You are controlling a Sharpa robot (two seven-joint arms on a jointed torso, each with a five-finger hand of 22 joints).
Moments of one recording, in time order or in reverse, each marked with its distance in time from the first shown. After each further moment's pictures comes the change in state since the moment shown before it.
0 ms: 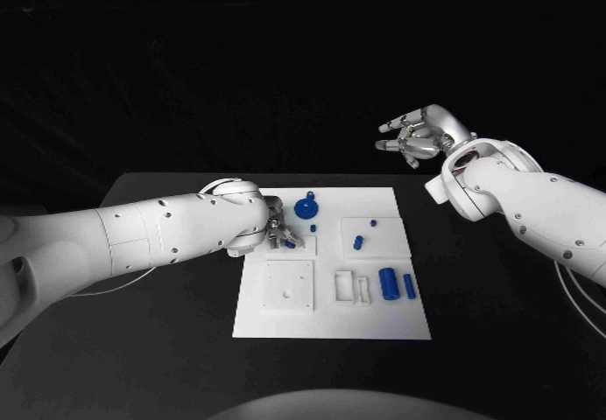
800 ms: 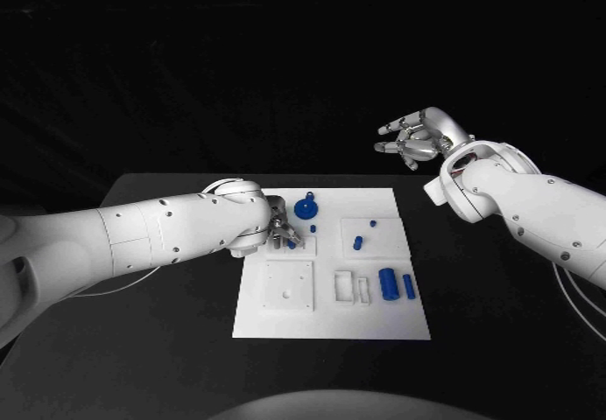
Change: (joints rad) left arm 0.002 0.006 0.003 0.007 0.026 -0.010 0.010; left_hand -0.006 0.051 0.016 -0.136 0.232 -0.017 0.008 0.000 -0.010 0.000 0.000 0.000 -0.002 0.000 0.000 -0.004 -0.006 0.000 0.000 0.000 -0.004 0.000; right arm -0.005 0.003 0.000 -0.003 0.000 0.000 0.000; right_hand 0.000 0.000 0.000 0.000 0.000 0.000 0.000 0.000 0.000 0.000 0.000 0.000 0.000 0.000 0.000 0.000 0.000 0.000 0.000 0.000 0.000 0.000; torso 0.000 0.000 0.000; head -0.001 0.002
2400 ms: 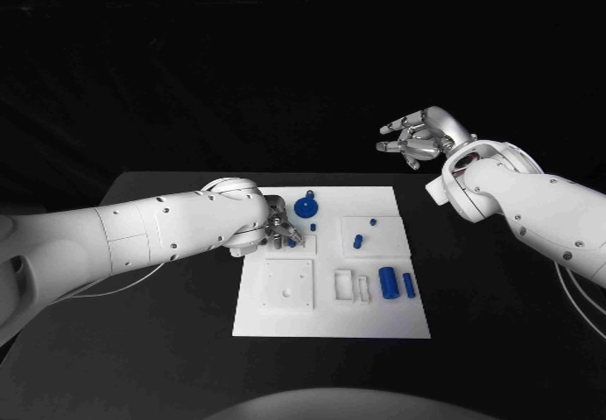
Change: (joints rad) left arm -0.002 -0.007 0.001 -0.011 0.048 0.010 0.033; left_hand -0.018 0.018 0.025 -0.046 0.068 -0.075 0.025 0.002 -0.034 0.000 0.000 -0.042 -0.004 -0.004 -0.004 -0.031 -0.046 0.000 -0.007 0.000 -0.045 0.000; right arm -0.003 -0.006 0.000 0.002 -0.002 0.000 -0.001; right_hand 0.000 0.000 -0.003 0.003 0.000 0.000 0.000 0.000 0.000 0.000 0.000 0.000 0.001 0.000 0.000 0.000 0.000 0.000 0.000 0.000 0.000 -0.001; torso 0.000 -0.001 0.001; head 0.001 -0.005
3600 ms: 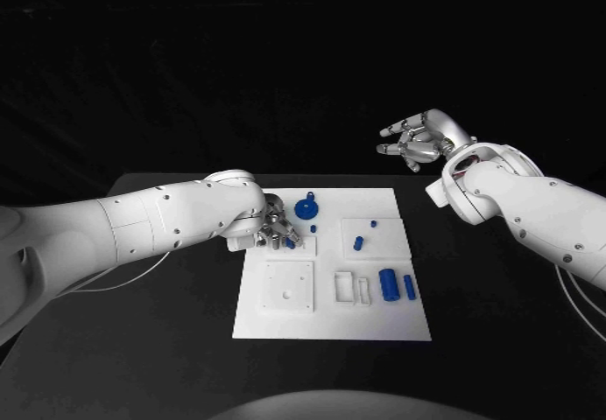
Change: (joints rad) left arm 0.027 0.023 -0.009 -0.080 0.110 0.120 0.034; left_hand 0.023 0.009 0.002 -0.012 -0.054 -0.022 0.006 -0.004 0.008 0.002 0.005 -0.014 0.005 -0.003 0.003 -0.011 -0.027 -0.011 -0.011 -0.011 -0.025 0.000; right arm -0.001 0.003 0.000 -0.002 -0.005 0.000 -0.004; right_hand 0.000 0.000 0.000 0.000 0.021 0.000 0.000 0.000 0.000 0.000 0.000 0.000 0.001 0.000 0.000 0.000 0.000 0.000 0.000 0.000 0.000 0.000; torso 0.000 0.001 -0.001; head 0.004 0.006
